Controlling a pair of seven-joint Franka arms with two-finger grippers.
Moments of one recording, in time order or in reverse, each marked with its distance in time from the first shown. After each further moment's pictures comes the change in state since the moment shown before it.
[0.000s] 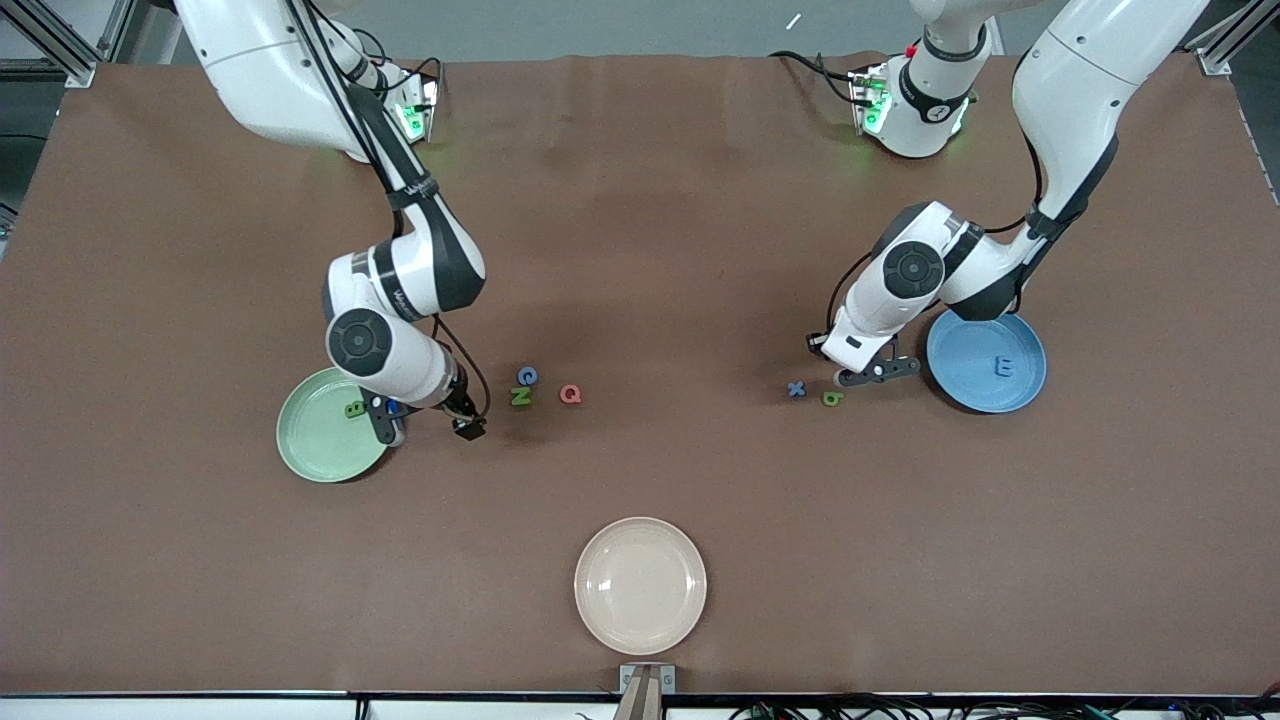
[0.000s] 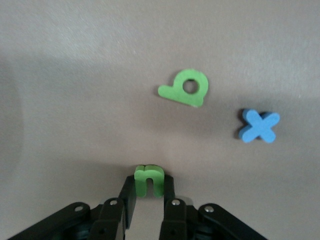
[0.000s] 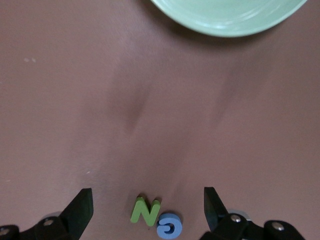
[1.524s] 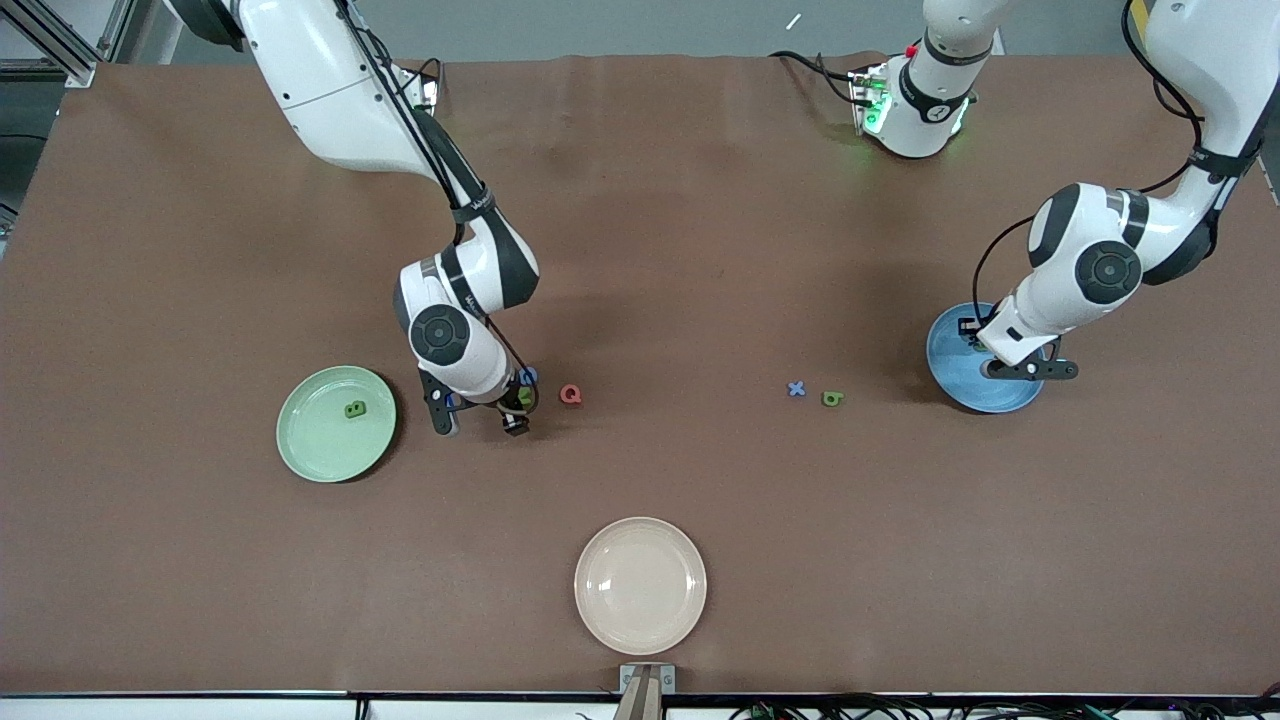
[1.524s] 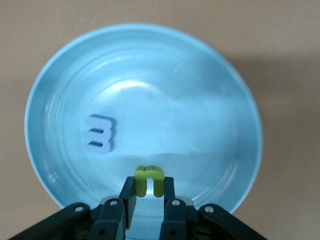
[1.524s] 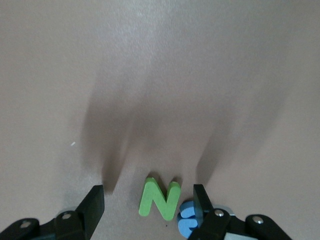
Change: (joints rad) left arm 0.510 -0.158 -0.079 -0.104 0.002 -0.140 0.669; right arm 0.102 0.104 -0.003 0.000 0.000 0.170 0.162
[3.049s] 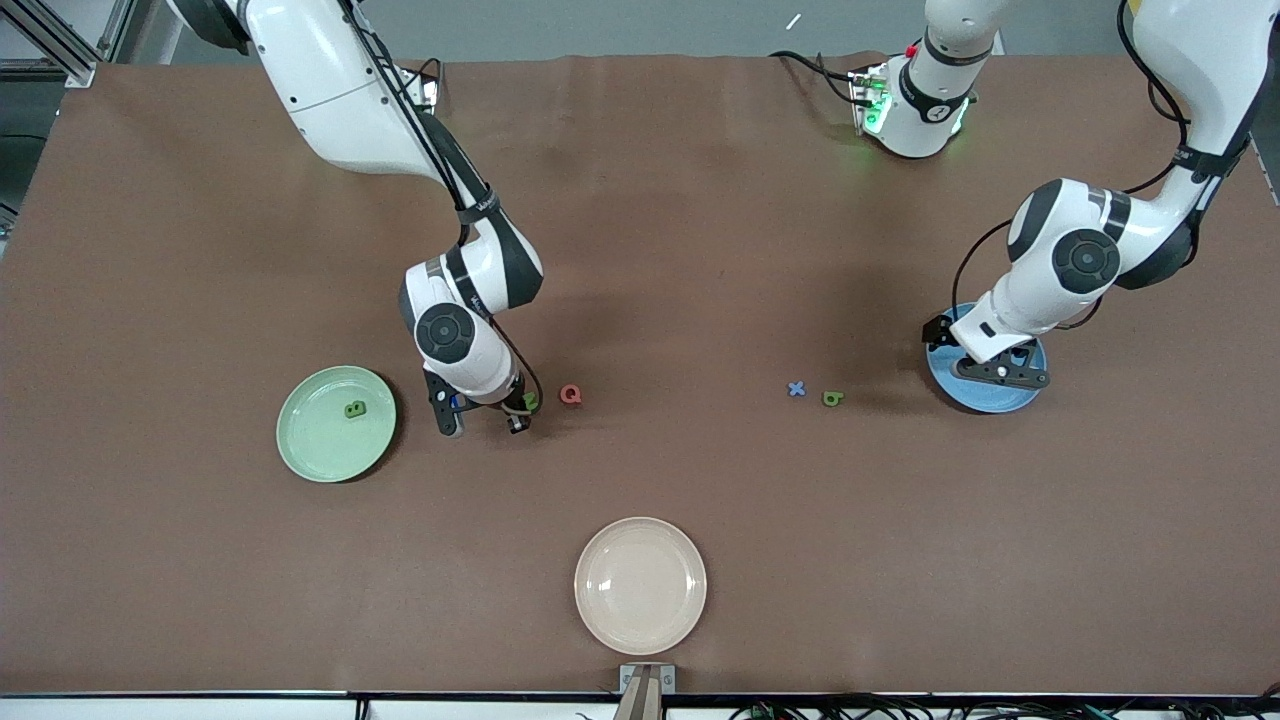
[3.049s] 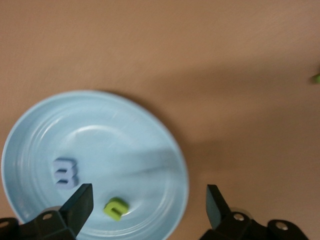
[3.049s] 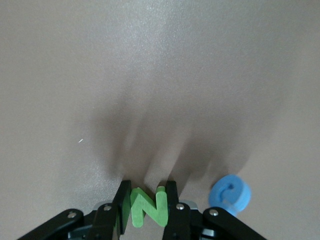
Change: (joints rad) left arm 0.017 0.012 -0.167 0.060 0.002 0.008 0.027; right arm 0.004 0.011 -0.002 0.004 0.000 0.033 0.004
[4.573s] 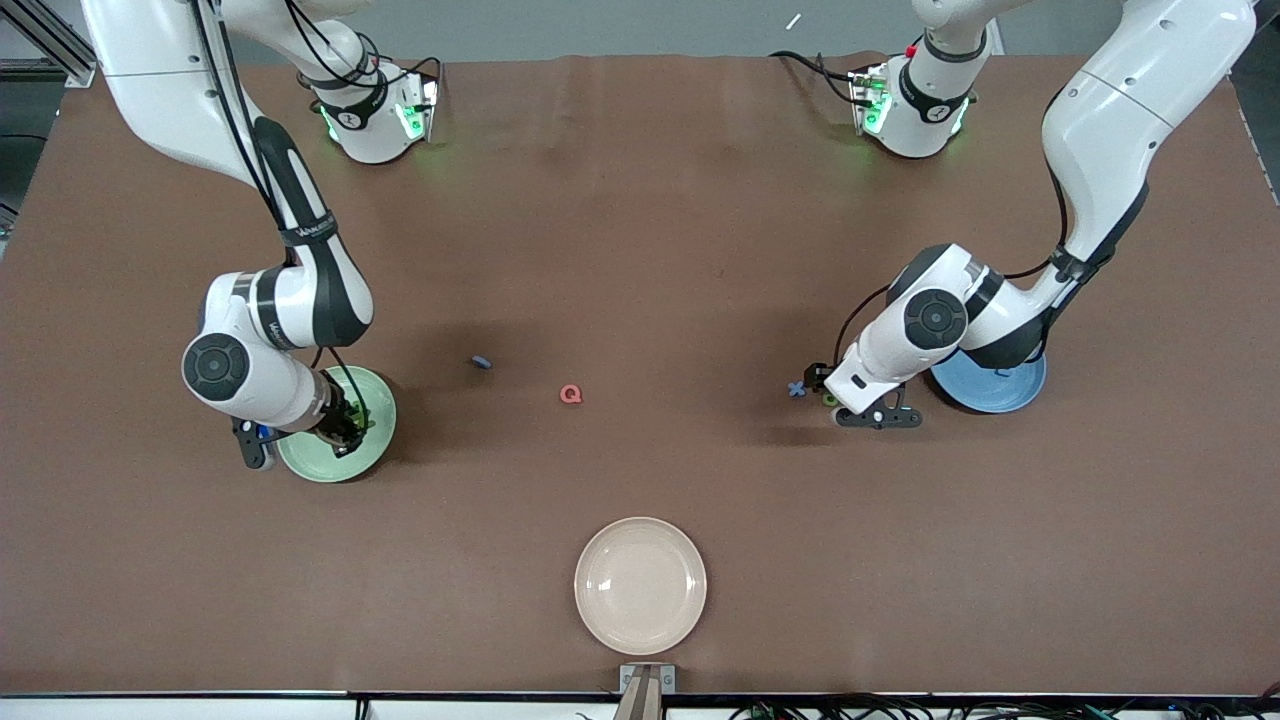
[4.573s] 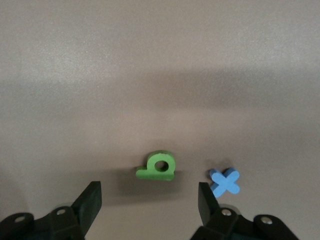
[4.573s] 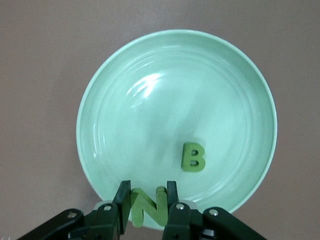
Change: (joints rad) left arm -0.429 0.329 0.138 0.289 0.099 -0.020 -0.483; right arm -0.323 -0.150 -0.066 -0.078 -0.112 -0.139 -0.383
